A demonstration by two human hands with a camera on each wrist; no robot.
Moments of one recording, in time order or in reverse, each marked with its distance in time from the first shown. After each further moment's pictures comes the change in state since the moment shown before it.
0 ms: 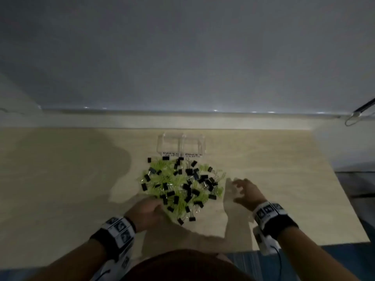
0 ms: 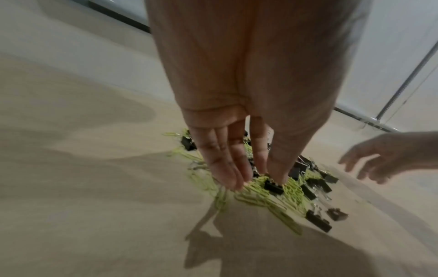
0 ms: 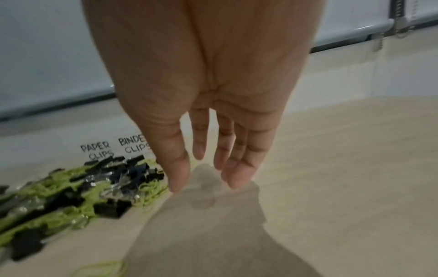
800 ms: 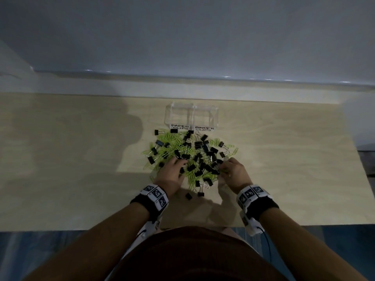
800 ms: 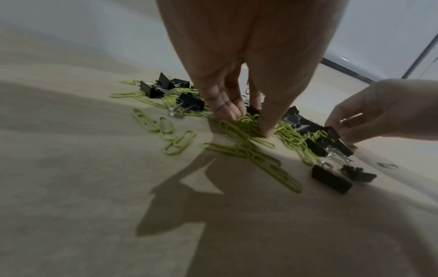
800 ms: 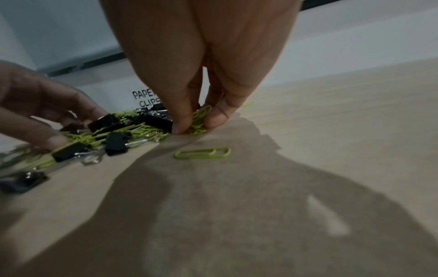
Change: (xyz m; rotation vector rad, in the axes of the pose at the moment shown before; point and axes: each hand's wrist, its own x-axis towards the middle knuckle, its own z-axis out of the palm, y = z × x) left_hand 0.052 0.022 0.031 0.047 0.275 -0.020; right_hand 0.009 -0.043 0.064 0.034 0.161 -0.267
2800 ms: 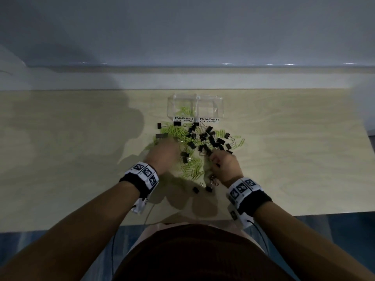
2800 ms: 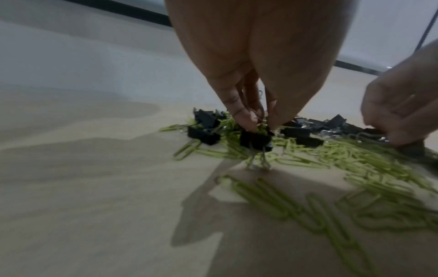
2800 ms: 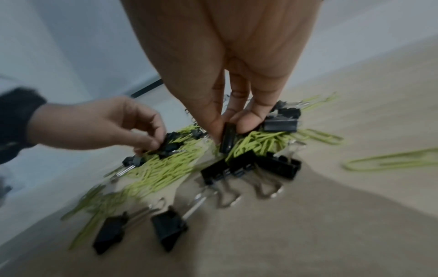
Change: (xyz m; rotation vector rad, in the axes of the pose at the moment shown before) left_hand 0.027 -0.032 -0.046 0.215 0.023 0.246; right_hand 0.005 -0.057 0.022 0.081 0.039 0.083
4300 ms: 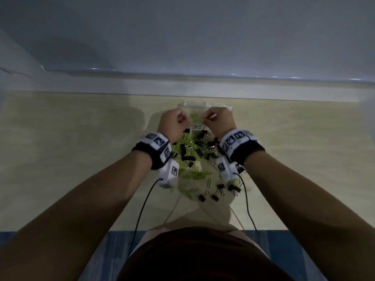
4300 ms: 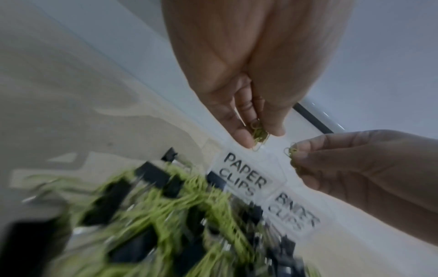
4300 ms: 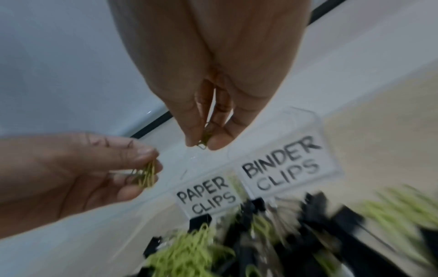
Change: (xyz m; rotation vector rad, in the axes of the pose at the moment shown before) left_hand 0.067 0.006 -0.067 -0.580 0.338 -0.264; right_hand 0.117 -0.085 -0.047 0.274 0.064 -0.022
